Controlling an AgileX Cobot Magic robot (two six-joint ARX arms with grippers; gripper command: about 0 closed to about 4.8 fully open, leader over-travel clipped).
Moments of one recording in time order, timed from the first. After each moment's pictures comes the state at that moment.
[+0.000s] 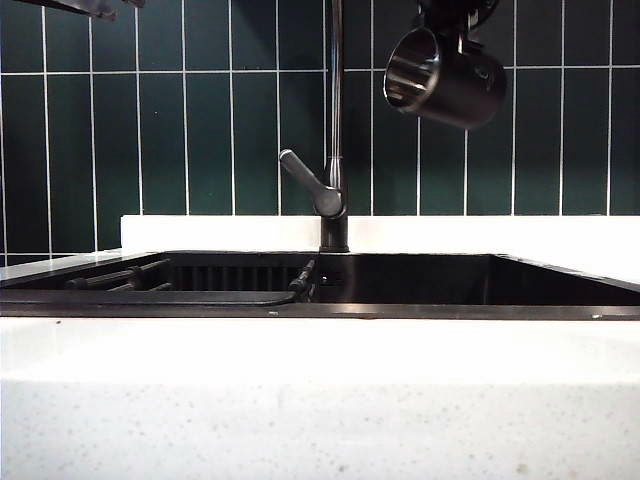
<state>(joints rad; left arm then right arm) -0.24 0.98 0.94 -0.21 0.31 0.10 0.35 1.56 1.45 -0.04 0.12 -1.41</state>
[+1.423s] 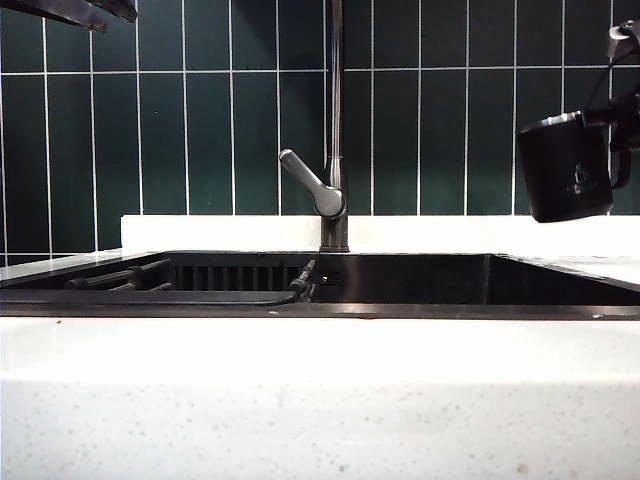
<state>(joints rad) -0.24 0.98 0.94 -0.26 0.27 0.14 -0.13 1.56 0.90 0.50 -0.03 -0.10</state>
